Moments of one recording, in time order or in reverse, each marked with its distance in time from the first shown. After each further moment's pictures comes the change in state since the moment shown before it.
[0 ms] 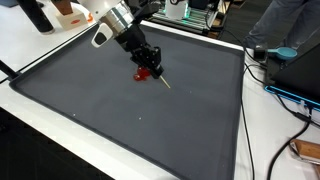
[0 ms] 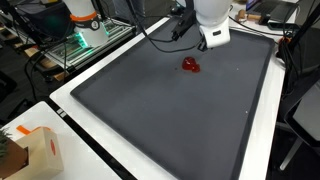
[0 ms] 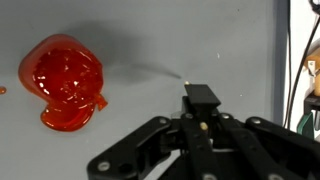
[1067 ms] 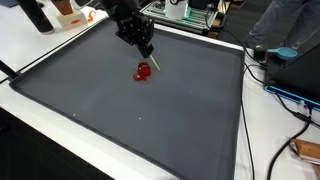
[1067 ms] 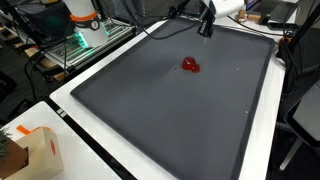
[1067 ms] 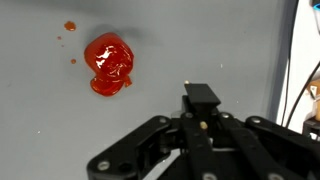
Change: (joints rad) arm 0.002 -0.154 -0.032 0.000 -0.214 -0.127 0.026
